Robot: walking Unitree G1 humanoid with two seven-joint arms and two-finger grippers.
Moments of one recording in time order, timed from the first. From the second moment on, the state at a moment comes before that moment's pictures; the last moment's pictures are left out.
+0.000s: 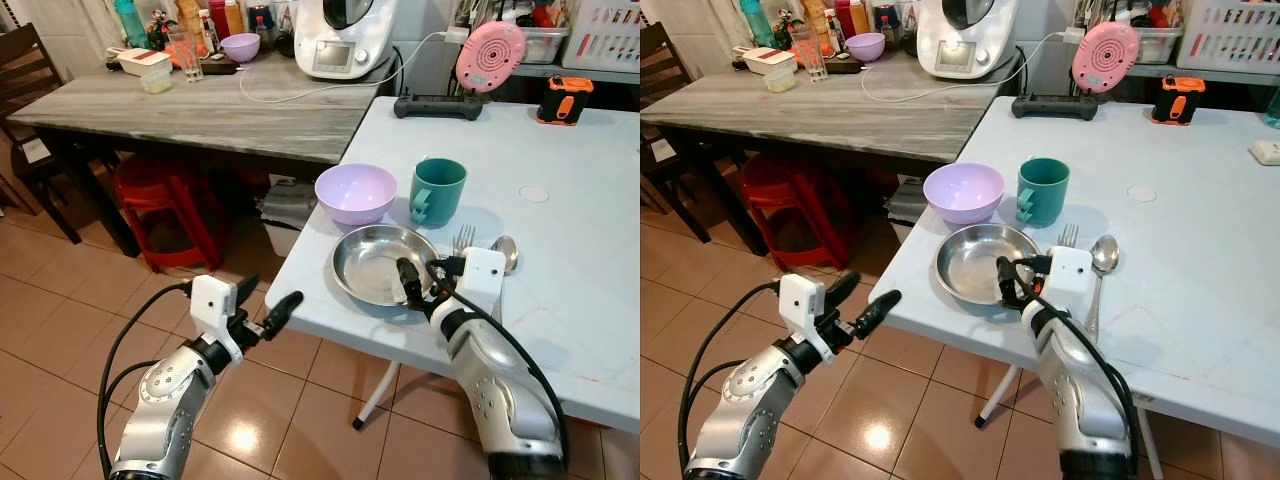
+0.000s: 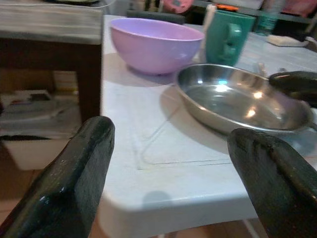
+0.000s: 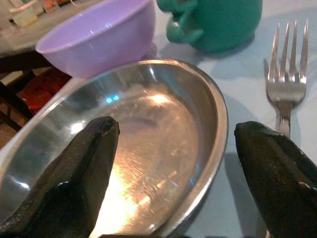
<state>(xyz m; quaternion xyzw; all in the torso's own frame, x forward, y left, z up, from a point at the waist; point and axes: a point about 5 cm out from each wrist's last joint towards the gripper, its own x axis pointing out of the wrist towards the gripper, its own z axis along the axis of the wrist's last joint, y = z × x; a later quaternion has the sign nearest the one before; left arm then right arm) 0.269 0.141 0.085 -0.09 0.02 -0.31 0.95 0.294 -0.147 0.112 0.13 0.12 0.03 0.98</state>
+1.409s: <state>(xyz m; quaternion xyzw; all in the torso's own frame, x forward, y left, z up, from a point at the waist) 0.250 0.131 0.078 -0.04 0.02 -0.38 0.93 0.310 -0.144 0.108 0.21 0.18 0.03 0.96</state>
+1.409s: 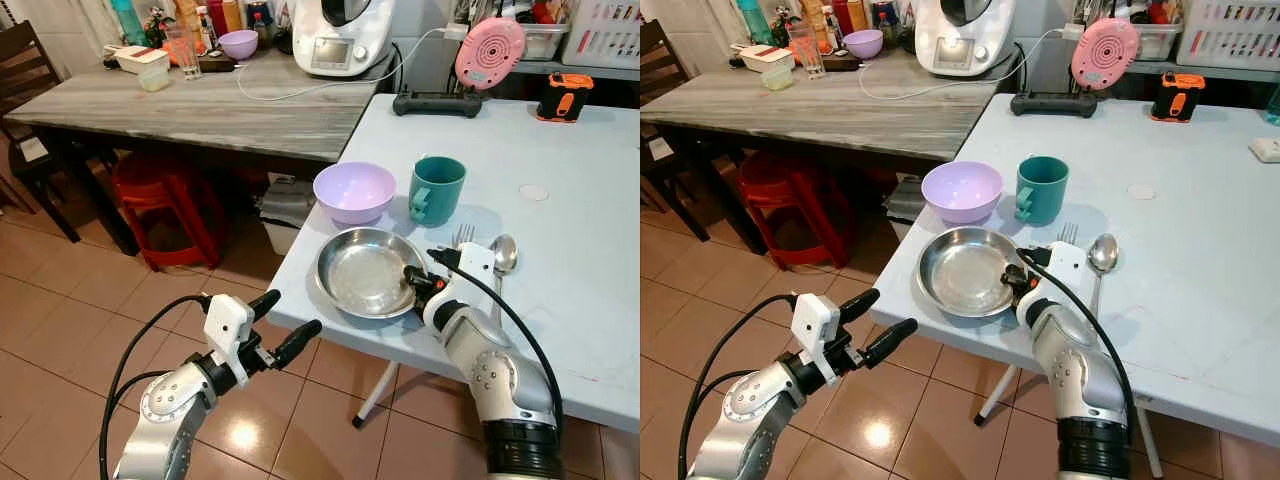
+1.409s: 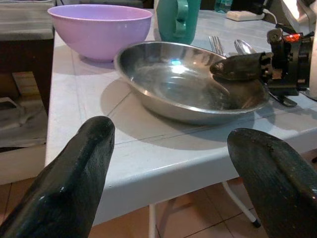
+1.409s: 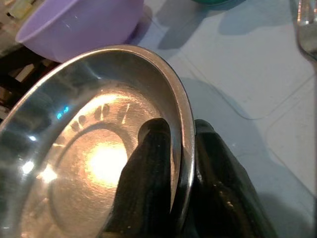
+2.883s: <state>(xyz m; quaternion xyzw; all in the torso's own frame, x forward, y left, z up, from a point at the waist) 0.301 0.149 0.090 -0.14 -0.01 -0.16 0.98 0.288 -0.139 0.129 0.14 0.04 0.00 0.99</state>
